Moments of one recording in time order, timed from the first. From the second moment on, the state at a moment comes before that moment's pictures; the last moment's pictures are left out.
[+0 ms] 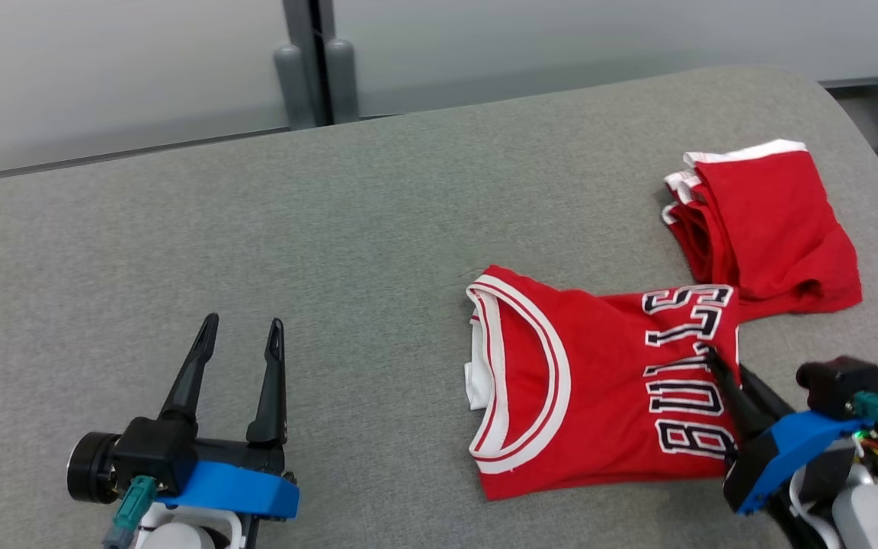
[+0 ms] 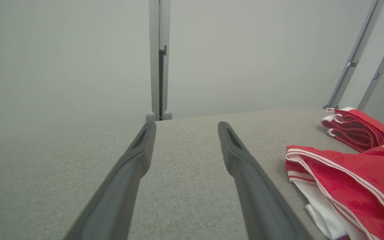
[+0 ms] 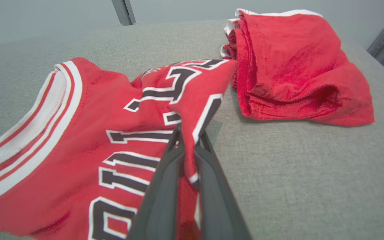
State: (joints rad) left arm -0.08 0.14 -0.18 0.14 -0.20 -0.05 -0.26; right arm -0.14 -0.25 0.12 0.29 0.35 0.13 0.04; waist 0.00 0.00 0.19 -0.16
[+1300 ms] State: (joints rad) left arm -0.39 0.18 -0.31 0.05 -0.15 -0.11 -0.26; right arm -0.69 -0.51 -0.22 0.58 -0.11 0.13 0.05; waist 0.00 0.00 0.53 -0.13
